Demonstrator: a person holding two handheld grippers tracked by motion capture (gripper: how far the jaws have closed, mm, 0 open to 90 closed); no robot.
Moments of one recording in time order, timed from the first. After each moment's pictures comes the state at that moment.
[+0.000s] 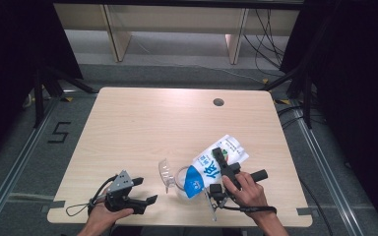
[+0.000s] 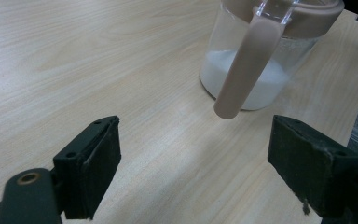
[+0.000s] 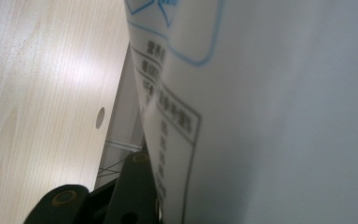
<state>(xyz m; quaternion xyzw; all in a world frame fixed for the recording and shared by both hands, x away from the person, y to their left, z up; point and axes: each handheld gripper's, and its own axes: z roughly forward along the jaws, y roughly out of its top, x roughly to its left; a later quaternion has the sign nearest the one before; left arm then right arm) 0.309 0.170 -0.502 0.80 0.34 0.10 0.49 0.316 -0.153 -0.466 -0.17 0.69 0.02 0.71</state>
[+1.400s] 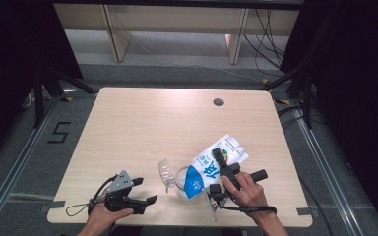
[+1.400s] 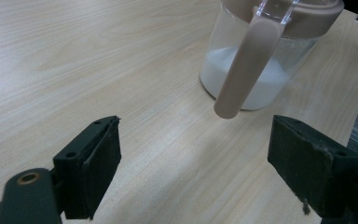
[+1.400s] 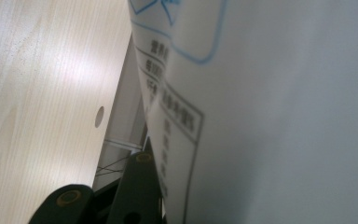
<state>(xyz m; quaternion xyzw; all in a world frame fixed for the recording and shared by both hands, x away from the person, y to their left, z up) 0.309 0.171 -0.502 0.80 0.34 0.10 0.48 0.318 -0.152 -0.465 -0.19 0.68 0.02 0.71</state>
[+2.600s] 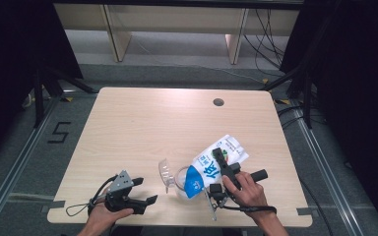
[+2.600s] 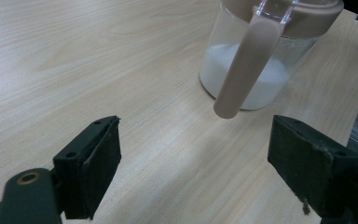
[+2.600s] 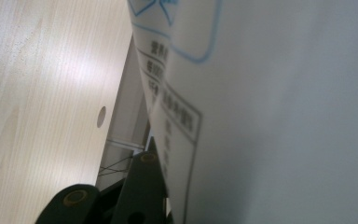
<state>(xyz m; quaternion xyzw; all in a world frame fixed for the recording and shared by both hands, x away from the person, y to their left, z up) 0.308 0.170 -0.502 0.80 0.34 0.10 0.49 0.317 -0.152 -0.465 -0.18 0.69 0.02 0.70</state>
